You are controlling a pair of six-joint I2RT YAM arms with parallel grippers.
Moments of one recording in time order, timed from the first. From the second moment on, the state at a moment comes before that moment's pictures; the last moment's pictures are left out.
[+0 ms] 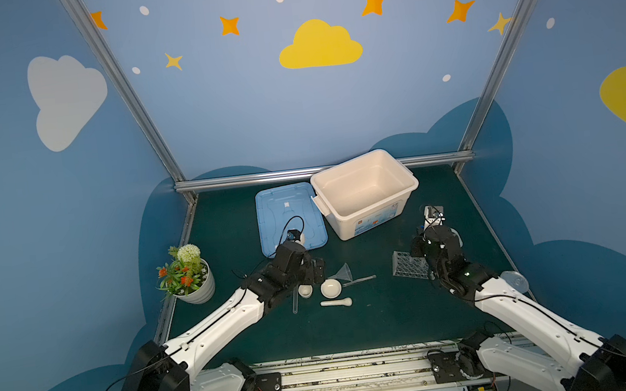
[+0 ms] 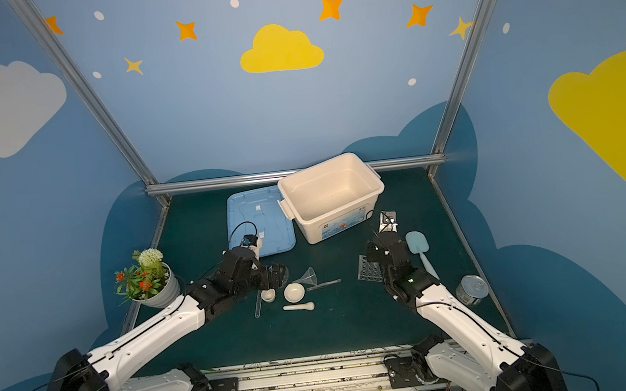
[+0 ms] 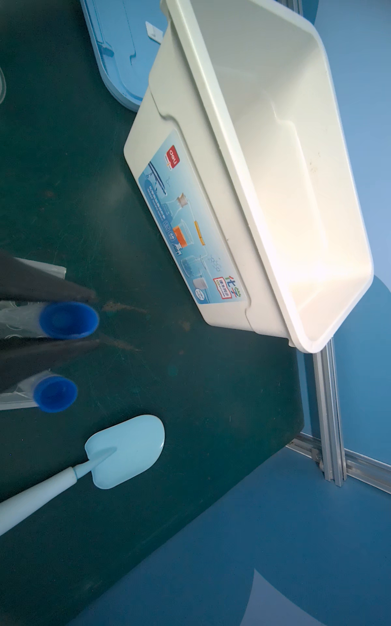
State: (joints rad) left arm -0.66 1.22 0.77 -0.31 -0.10 -0.48; right arm 0.50 0.98 0.60 -0.10 0.49 0.27
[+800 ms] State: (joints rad) left arm -0.66 1.22 0.76 -0.31 -0.10 -0.48; right arm 0.50 0.99 0.59 -0.09 0.51 0.27
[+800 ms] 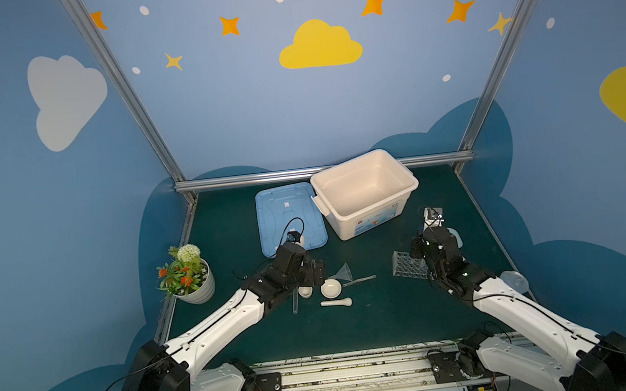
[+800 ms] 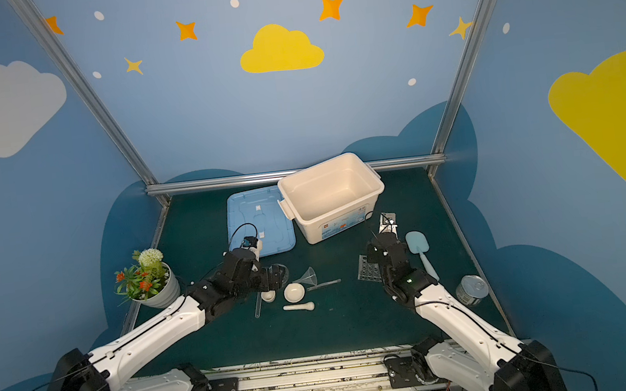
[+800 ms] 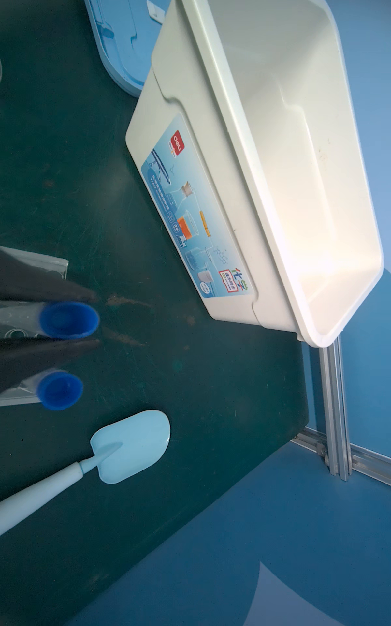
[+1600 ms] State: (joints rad) left arm -0.66 1.20 0.73 -0.31 -0.10 -0.49; right arm 0.50 1.01 0.59 -0.07 0.53 0.30
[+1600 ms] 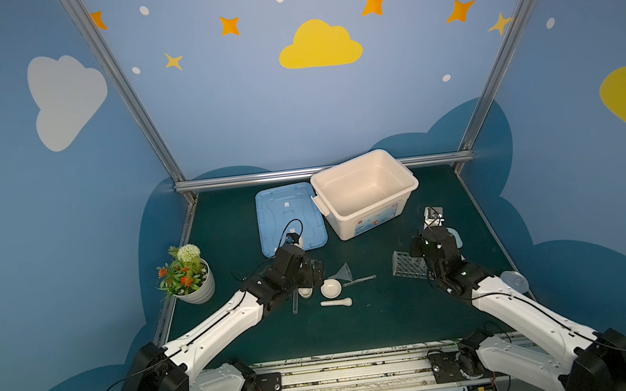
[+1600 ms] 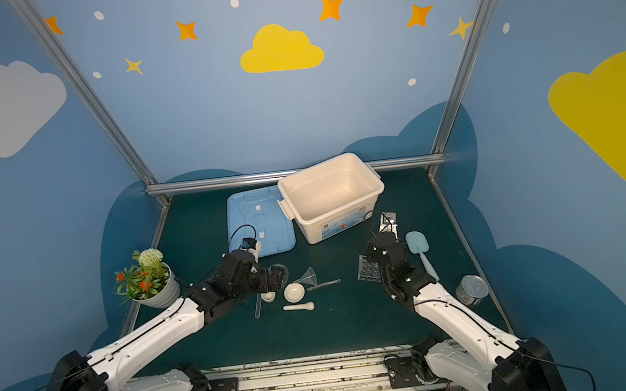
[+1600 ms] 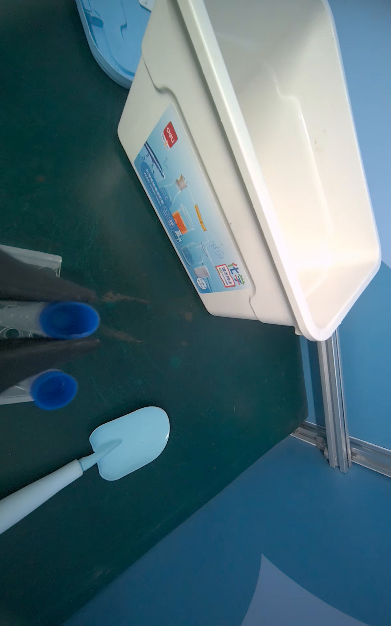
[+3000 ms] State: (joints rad) left arm -0.65 1.18 0.71 -0.31 -0.10 -0.51; right arm 0.52 0.98 0.57 -0.11 0.50 0.34
